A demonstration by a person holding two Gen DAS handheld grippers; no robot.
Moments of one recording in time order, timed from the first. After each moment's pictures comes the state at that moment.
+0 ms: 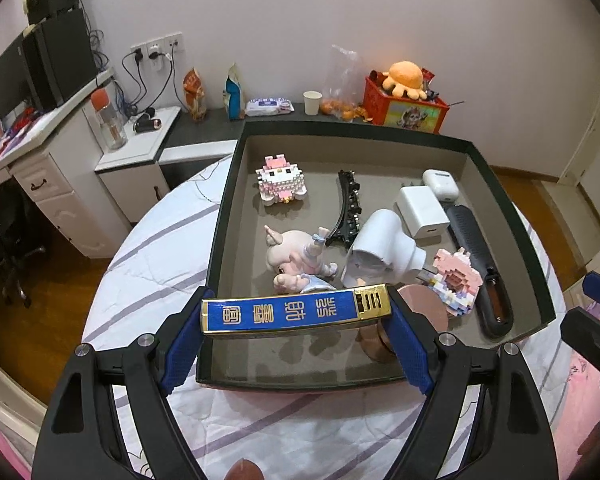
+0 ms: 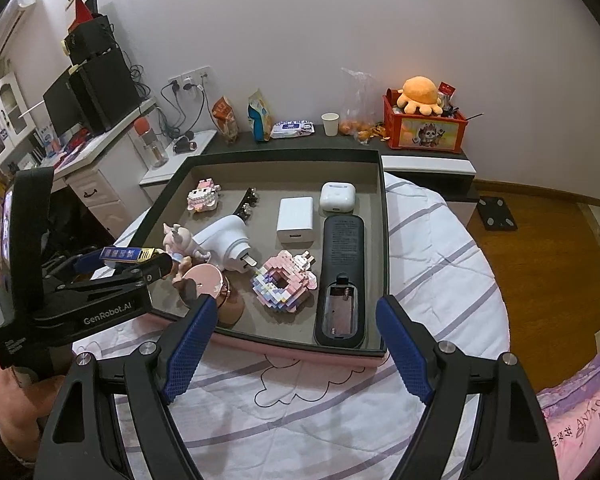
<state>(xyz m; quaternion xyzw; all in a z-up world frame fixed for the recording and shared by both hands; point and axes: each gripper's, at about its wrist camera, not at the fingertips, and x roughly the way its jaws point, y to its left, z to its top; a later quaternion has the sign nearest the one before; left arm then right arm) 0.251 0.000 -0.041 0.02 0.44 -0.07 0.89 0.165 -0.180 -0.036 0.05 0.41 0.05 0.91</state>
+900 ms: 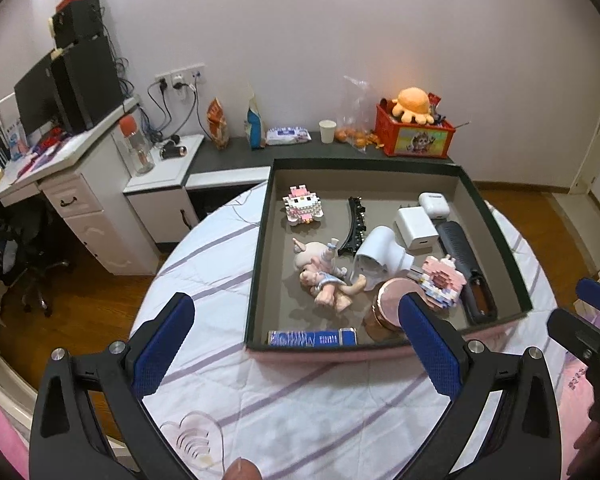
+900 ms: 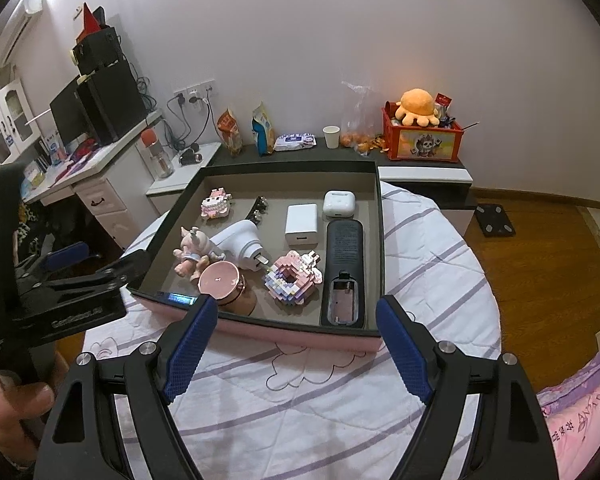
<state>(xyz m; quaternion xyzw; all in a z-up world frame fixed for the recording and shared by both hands) 0.194 0.011 0.009 0.04 0.39 -0.04 0.92 0.132 -0.178 -0.018 0.06 0.38 0.05 0.92</state>
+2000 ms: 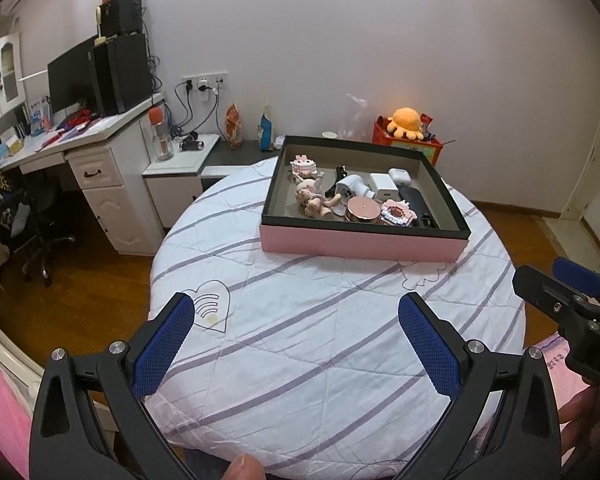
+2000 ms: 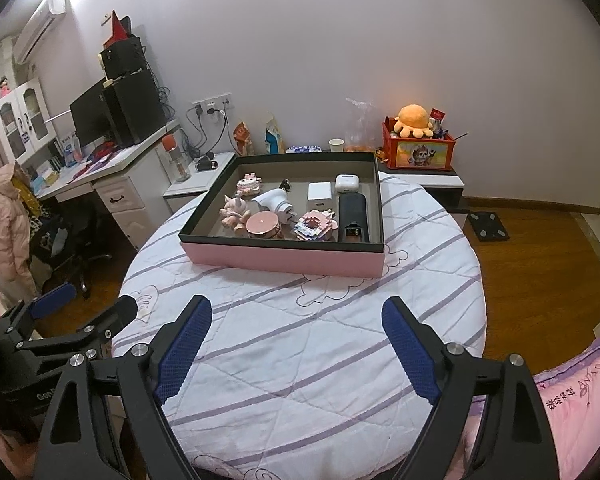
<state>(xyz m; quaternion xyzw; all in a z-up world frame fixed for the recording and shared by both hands) 0.031 0.025 0.017 0.00 0.36 -0.02 0.93 0.011 -0.154 -0.012 0.05 0.34 0.06 0.94</state>
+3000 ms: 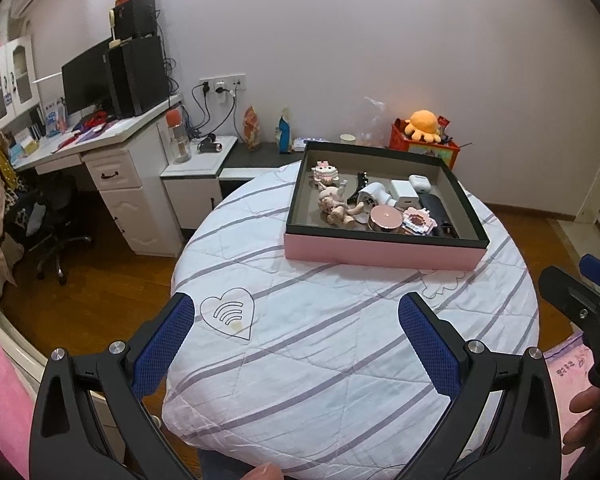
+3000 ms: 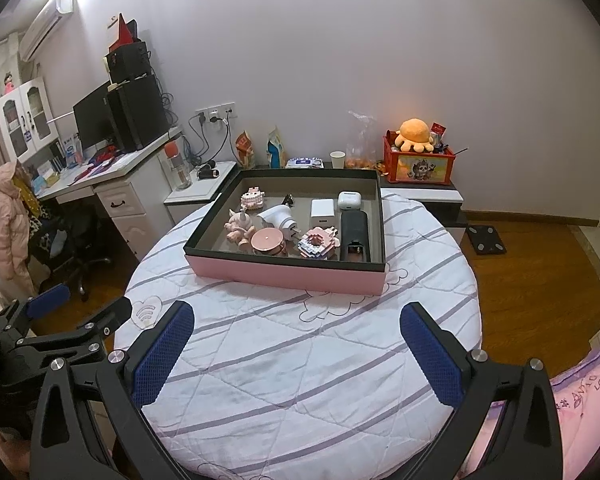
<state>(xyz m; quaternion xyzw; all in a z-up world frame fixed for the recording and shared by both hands) 0.038 0.033 0.026 0.00 0.36 0.00 0.93 0.014 -0.146 0.001 0.04 0.33 0.05 0.94</state>
